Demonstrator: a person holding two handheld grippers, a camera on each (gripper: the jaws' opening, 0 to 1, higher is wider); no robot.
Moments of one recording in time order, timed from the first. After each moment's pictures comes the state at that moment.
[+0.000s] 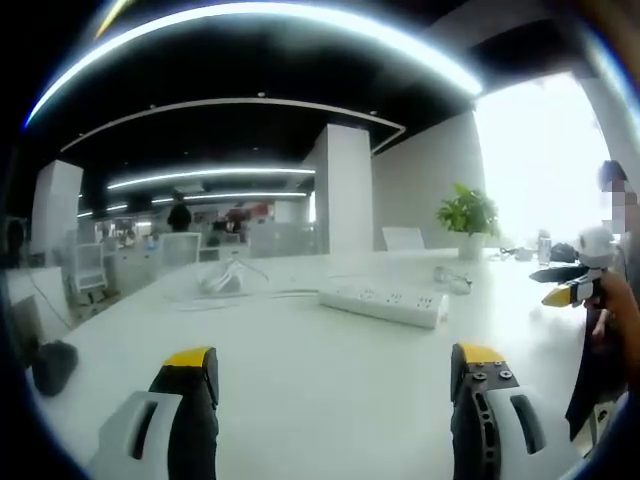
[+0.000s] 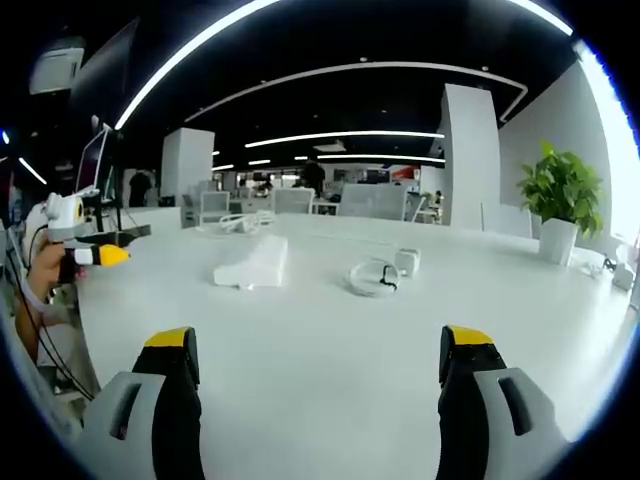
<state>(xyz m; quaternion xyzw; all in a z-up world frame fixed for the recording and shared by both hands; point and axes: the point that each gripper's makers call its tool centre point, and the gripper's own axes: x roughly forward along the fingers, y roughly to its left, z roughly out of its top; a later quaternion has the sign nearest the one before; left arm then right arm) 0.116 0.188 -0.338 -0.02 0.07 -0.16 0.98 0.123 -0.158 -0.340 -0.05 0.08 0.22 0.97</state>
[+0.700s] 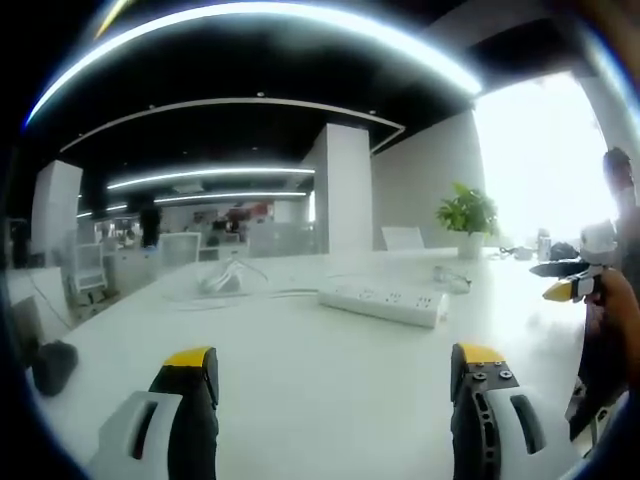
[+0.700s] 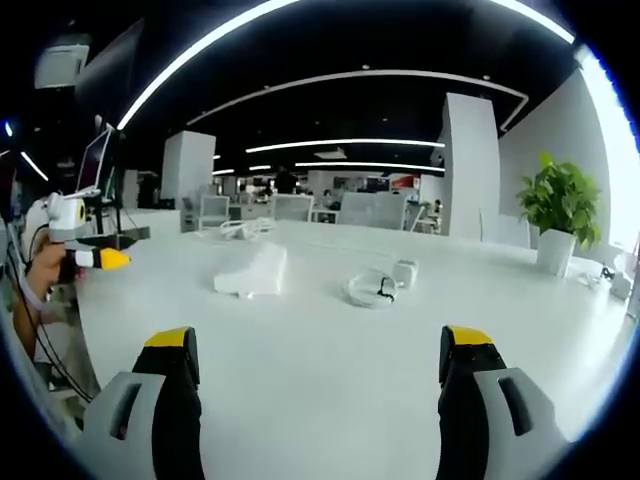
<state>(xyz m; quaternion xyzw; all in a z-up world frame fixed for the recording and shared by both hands) 0.116 0.188 -0.339 -0.02 0.07 -0.17 0.98 0.121 -0.158 -0.327 -0.06 0.06 0.22 0.97</state>
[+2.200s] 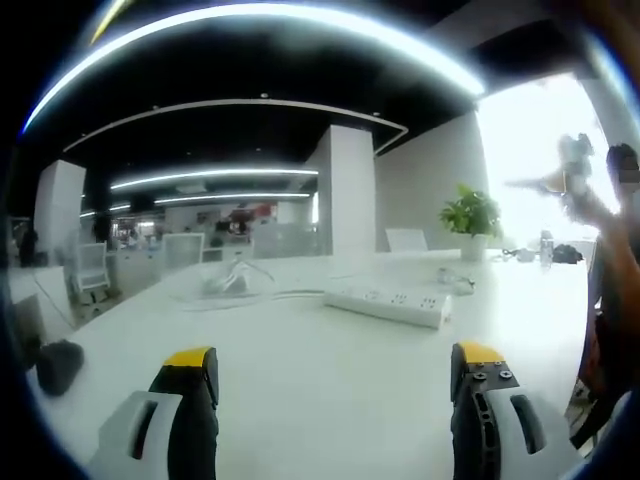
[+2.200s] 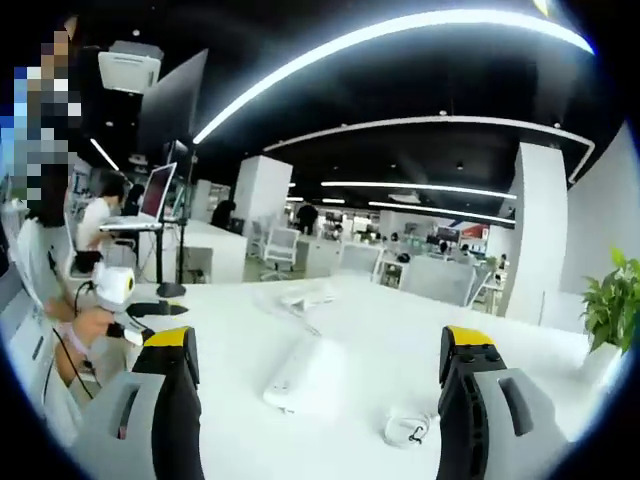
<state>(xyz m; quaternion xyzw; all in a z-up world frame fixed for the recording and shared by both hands) 0.113 0.195 -0.338 -0.02 0.06 -0.16 0.99 0.144 -0.074 -0.177 -0.10 -0.02 0.38 0.92</state>
